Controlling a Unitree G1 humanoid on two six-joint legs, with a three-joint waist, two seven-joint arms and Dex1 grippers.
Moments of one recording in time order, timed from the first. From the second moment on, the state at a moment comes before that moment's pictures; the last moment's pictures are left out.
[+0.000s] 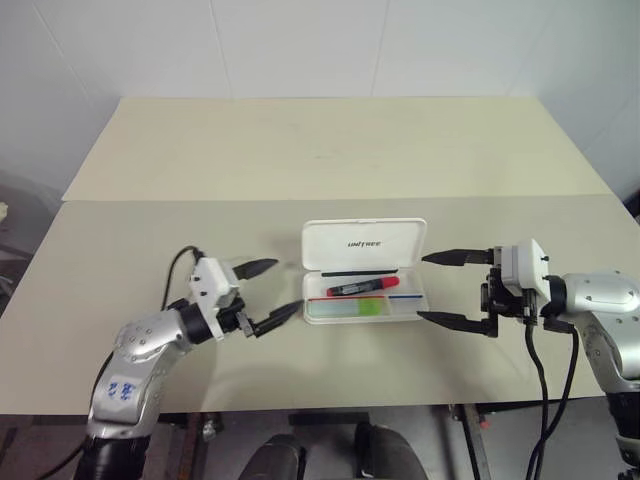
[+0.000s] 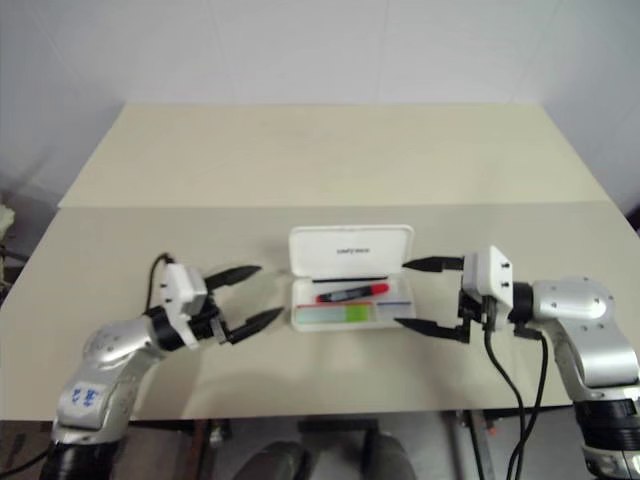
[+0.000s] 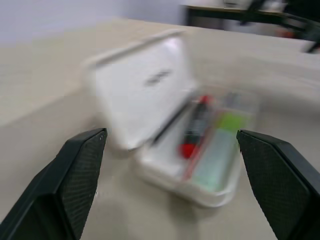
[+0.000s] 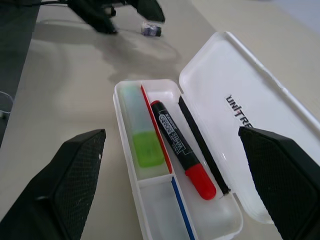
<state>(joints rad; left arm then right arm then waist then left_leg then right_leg) -0.02 0.40 0.15 -0.42 -0.36 0.31 -0.70 -0.28 -0.80 -0.10 -0.10 0.49 0.07 1.29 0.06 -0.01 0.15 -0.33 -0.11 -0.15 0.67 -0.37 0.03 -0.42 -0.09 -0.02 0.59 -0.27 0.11</state>
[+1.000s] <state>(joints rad) 0.02 0.34 0.29 -0.18 -0.21 0.24 -0.33 -0.38 -0.75 -0.05 0.01 0.46 0.03 1.37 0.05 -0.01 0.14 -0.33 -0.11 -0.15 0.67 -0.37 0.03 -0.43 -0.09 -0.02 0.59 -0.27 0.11</state>
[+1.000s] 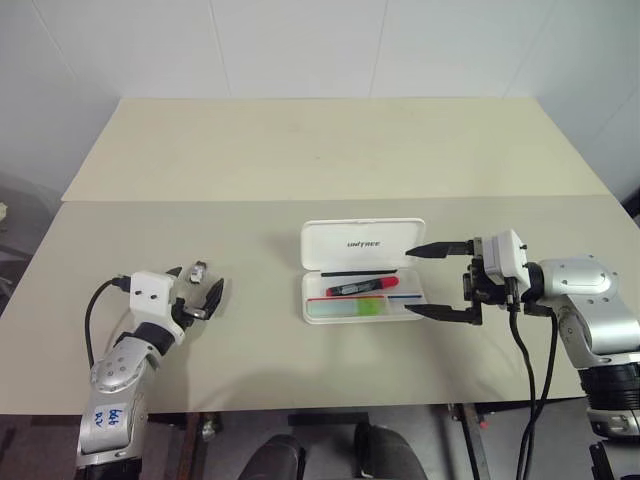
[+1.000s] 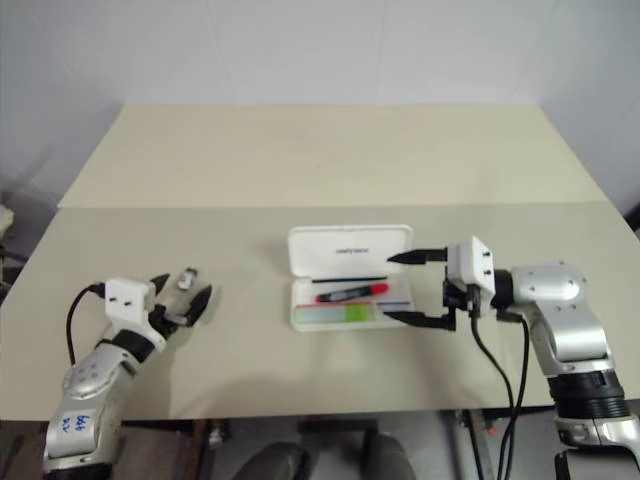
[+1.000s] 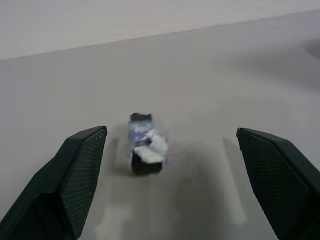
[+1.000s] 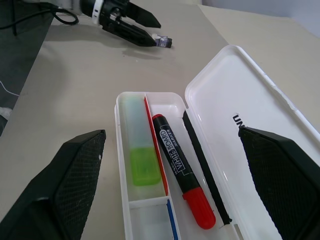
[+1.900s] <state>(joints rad) -0.14 0.33 0.25 0.04 -0.18 0.15 -0.31 -0.34 -0.77 -0.10 -0.19 0.60 0.13 1.35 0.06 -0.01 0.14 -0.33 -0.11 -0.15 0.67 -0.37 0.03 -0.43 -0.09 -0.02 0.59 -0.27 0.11</state>
